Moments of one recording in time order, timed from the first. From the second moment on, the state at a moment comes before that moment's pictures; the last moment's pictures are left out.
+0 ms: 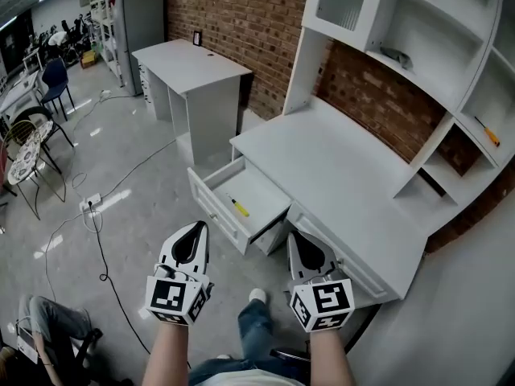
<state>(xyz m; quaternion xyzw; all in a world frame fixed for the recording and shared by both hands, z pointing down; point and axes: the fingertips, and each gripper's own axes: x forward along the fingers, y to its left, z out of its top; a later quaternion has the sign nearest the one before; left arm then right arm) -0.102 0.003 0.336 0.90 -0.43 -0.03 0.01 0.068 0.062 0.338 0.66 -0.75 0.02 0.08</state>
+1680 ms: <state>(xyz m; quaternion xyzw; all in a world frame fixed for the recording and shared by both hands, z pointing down) -0.046 -0.295 0.465 0.85 -0.52 0.07 0.10 0.095 -0.263 0.562 0.46 -0.83 0.20 0.24</state>
